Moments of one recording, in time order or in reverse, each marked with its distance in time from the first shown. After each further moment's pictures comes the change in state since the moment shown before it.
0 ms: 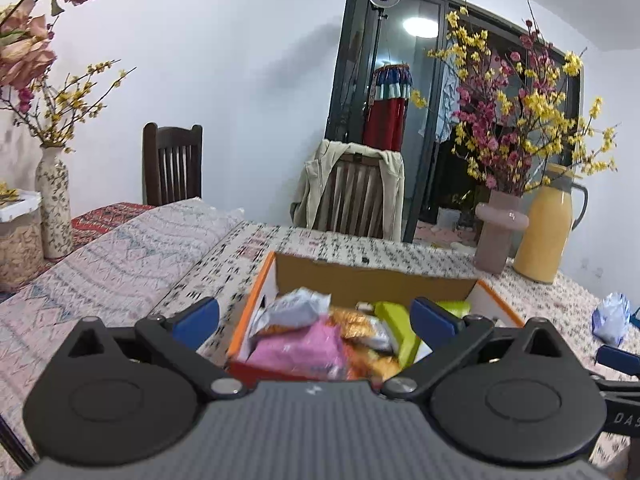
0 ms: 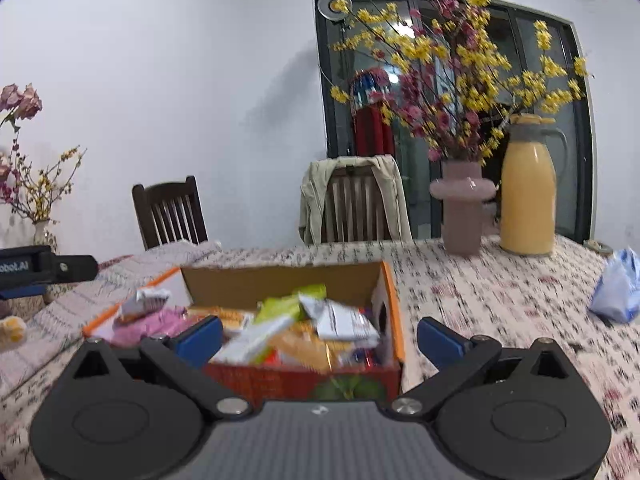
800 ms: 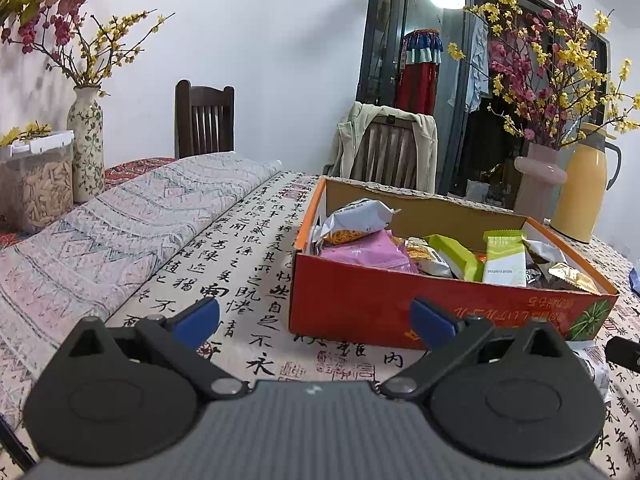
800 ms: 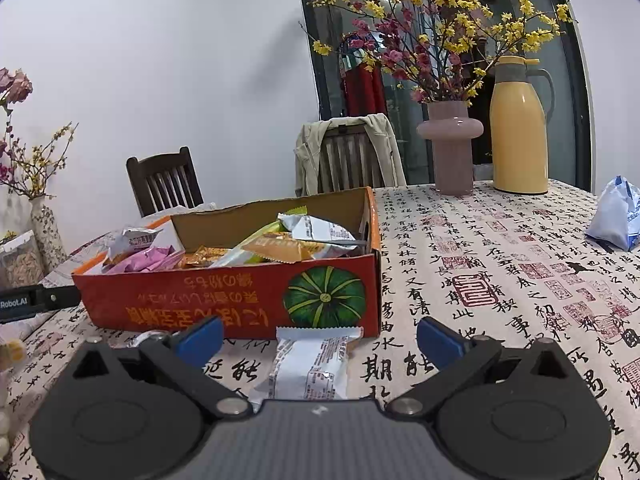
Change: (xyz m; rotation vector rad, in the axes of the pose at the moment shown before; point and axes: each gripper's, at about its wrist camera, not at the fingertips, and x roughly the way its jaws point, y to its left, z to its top) left arm 0.016 0.032 -0.060 -0.010 0.082 0.082; right arm 0.003 -0.021 -0.052 0.057 0.086 0.015
